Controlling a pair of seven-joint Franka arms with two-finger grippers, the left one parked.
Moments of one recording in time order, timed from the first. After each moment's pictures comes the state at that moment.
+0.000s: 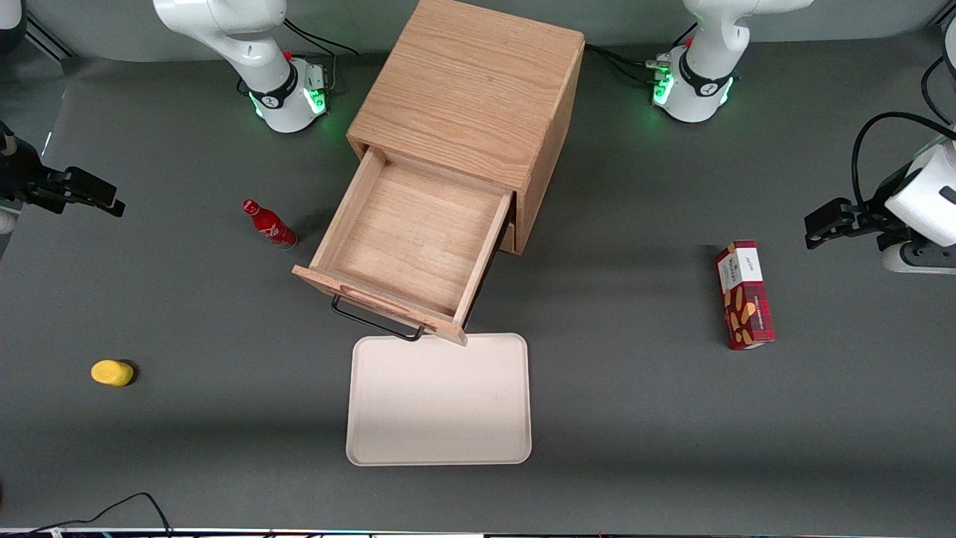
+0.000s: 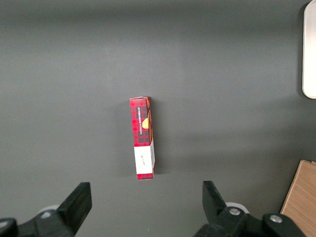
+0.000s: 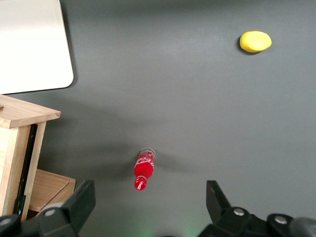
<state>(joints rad) 0.02 -0.06 -0.09 -1.66 0.00 1.55 0.04</state>
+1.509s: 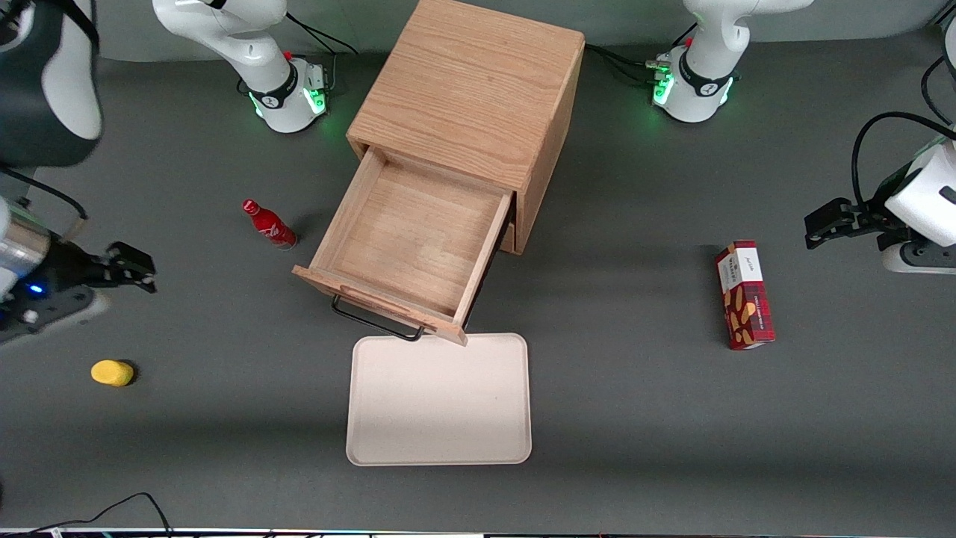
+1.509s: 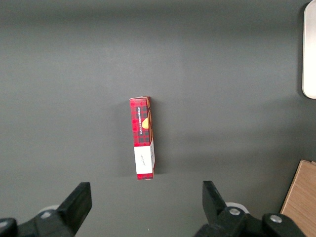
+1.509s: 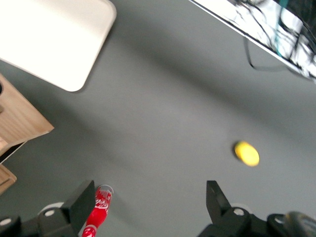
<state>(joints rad) 0.10 0.37 -0.01 -1.18 -0.09 1.57 -0.45</state>
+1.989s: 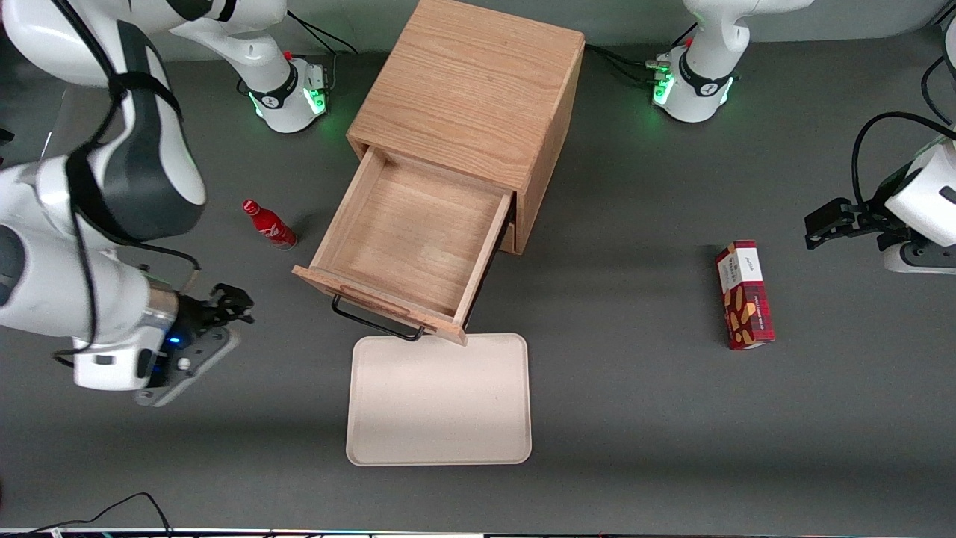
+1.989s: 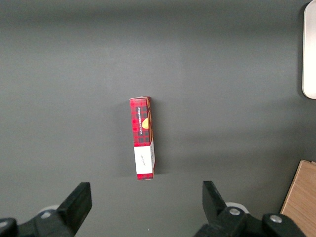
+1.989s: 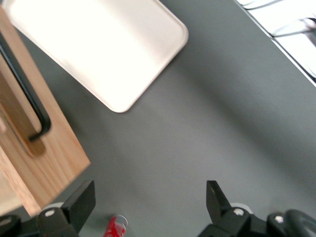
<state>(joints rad) 0.11 0.61 0.16 -1.02 -0.08 1.57 -0.50</state>
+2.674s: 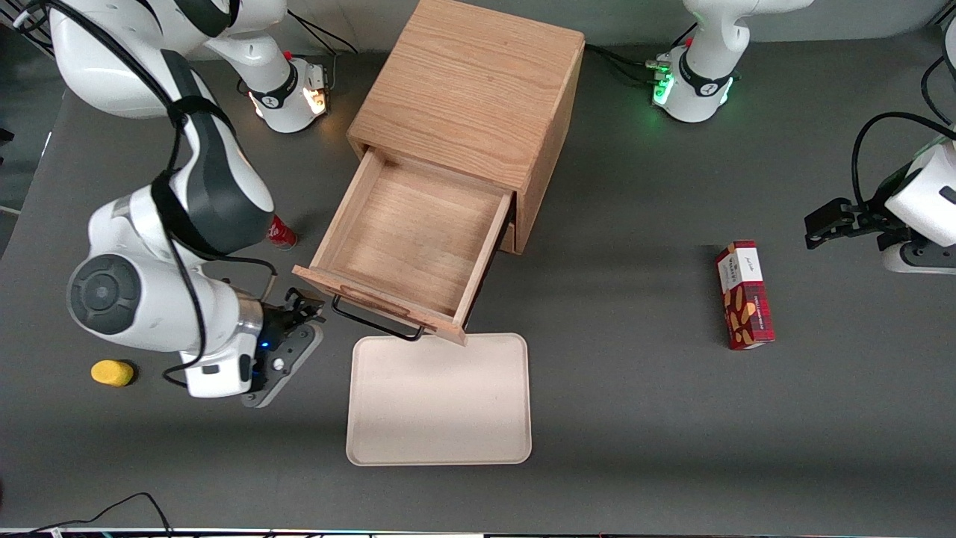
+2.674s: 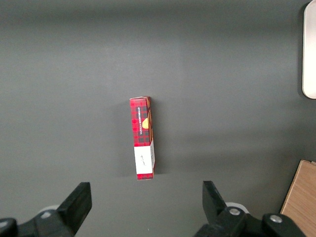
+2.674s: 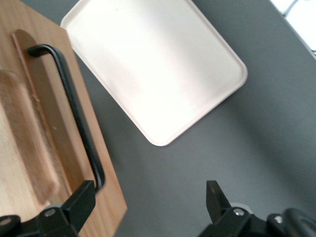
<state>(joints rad) 0.13 0.71 0.30 -0.98 -0.07 1.61 -0.51</state>
